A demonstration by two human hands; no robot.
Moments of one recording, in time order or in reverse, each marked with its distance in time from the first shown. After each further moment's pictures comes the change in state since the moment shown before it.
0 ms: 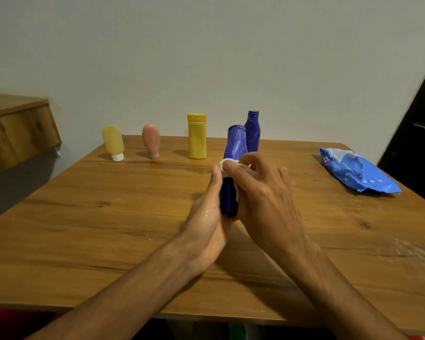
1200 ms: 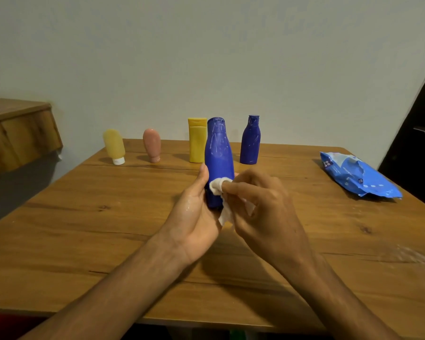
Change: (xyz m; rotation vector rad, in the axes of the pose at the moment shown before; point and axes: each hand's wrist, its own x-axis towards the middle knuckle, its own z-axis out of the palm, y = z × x) left_hand 0.003 0.026 -0.004 -0.304 0.079 -0.163; right_hand -0.001 -0.008 -0.010 0.308 -0.015 0.021
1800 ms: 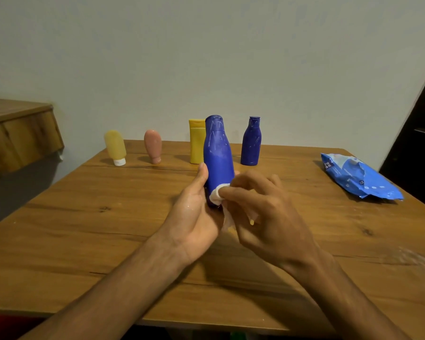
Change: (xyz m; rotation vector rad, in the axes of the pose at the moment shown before) left_hand 0.003 0.003 -0.004 -0.040 -0.049 -0.029; right_hand -0.001 0.008 -0.008 -0.037 -0.080 -0.143
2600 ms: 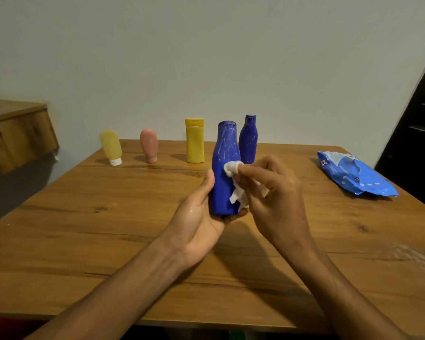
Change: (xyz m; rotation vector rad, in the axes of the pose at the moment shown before) left_hand 0.007 -0.013 -0.013 0.195 -0.075 0.101; right_hand 0.006 0.014 0.008 0.119 0.255 0.233
